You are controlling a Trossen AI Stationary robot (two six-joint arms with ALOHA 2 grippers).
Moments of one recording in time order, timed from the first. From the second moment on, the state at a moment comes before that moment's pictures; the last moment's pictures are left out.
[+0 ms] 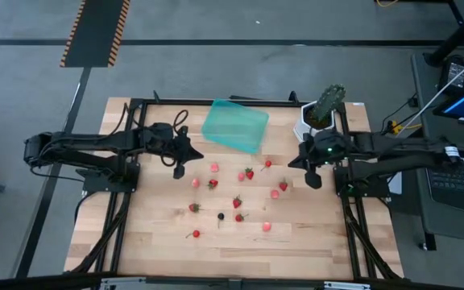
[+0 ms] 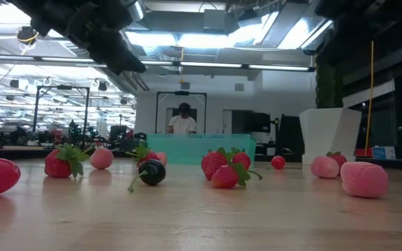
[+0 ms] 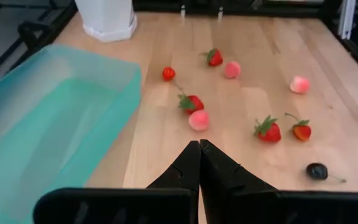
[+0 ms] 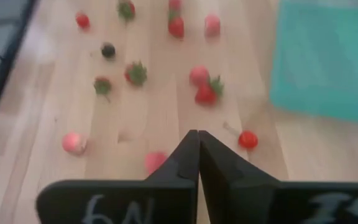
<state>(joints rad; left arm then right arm) 0.22 0.97 0.58 -0.13 0.15 0.06 -0.06 0.87 0.74 -0.62 -0.09 0.08</state>
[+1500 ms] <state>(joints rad) 0.22 0.98 0.58 -0.15 0.12 0.09 0.12 1.35 0.92 -0.86 -0.06 0.60</state>
